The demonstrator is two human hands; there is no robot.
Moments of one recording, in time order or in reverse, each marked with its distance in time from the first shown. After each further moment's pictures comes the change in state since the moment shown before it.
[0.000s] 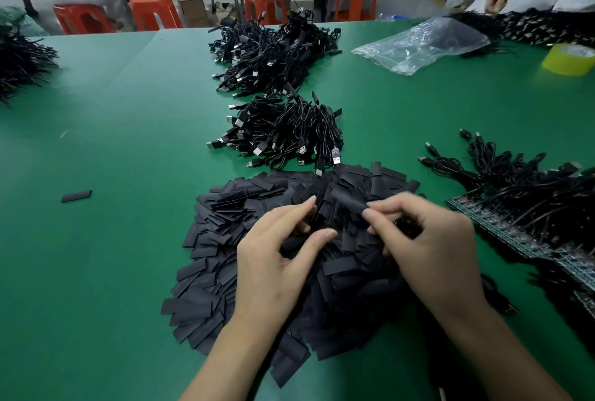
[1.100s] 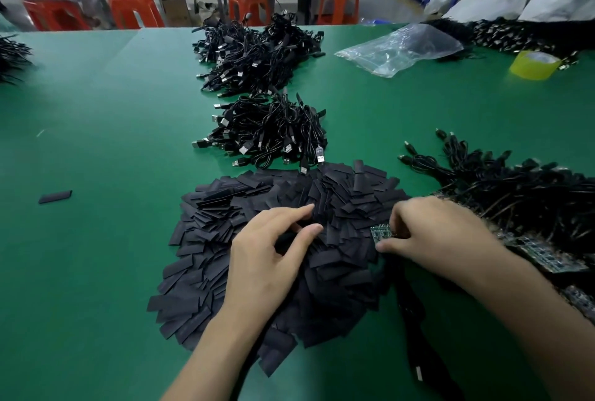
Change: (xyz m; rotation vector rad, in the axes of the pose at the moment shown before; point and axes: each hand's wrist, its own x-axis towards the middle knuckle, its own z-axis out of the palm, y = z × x) left_hand -0.002 -0.005 0.003 0.028 -0.101 -0.024; right_hand 0.037 0.008 -0.040 -0.949 -0.755 0.224
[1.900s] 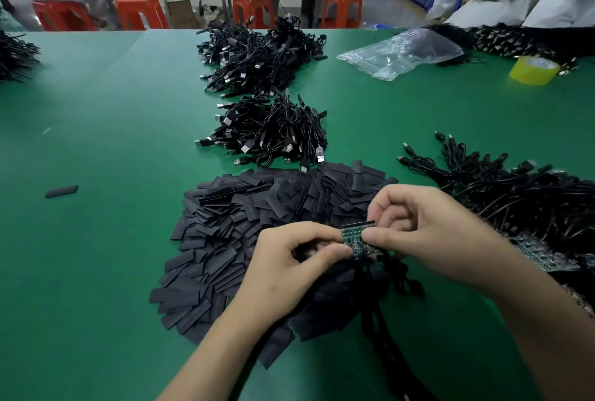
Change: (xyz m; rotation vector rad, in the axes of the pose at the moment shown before) left_hand -0.003 0.020 0.003 -0.335 -0.271 -0.049; right_hand -0.032 -0.006 -0.017 1.079 -0.006 -0.243
